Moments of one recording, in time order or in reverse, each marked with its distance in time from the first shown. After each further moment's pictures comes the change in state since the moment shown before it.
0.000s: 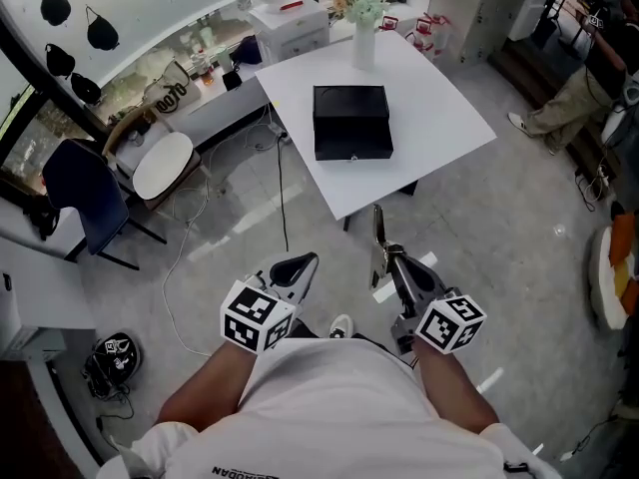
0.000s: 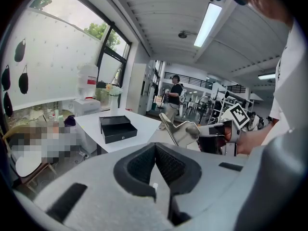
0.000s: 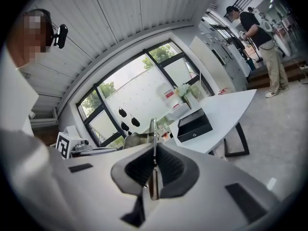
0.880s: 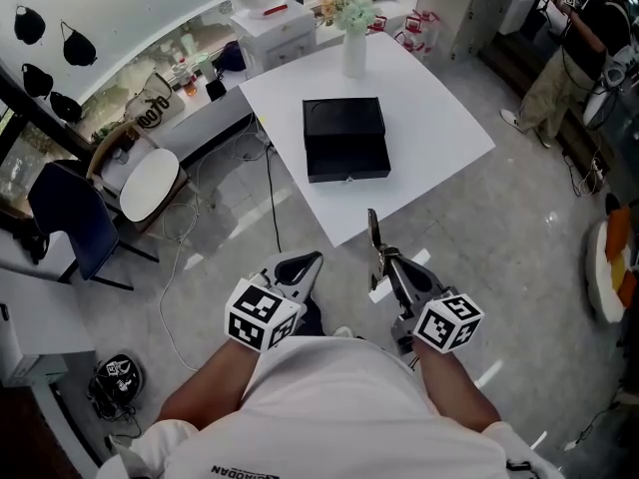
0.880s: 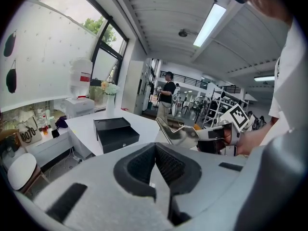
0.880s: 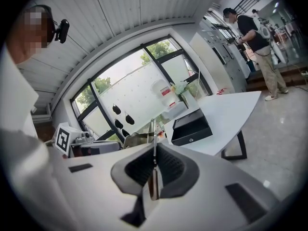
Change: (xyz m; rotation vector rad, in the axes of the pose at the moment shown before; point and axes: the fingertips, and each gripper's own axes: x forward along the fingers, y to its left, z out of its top) left arm 0.060 0.058 0.031 0.012 0.014 -0.073; right arm 0.068 -0.032 0.022 -0.022 0.039 -0.047
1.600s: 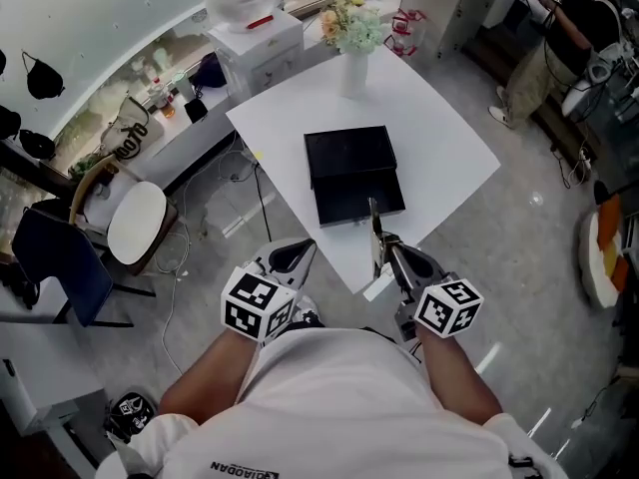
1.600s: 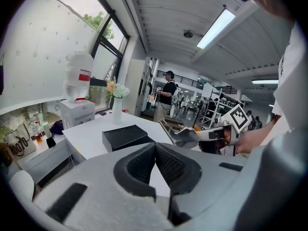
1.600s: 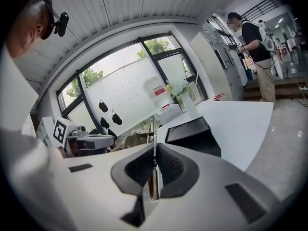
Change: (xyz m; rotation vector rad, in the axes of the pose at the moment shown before) left arm 0.054 0.161 0.059 0.012 0.007 -0.063; right arm 0.147 -0.031 0.062 -0.055 0.007 -0.119
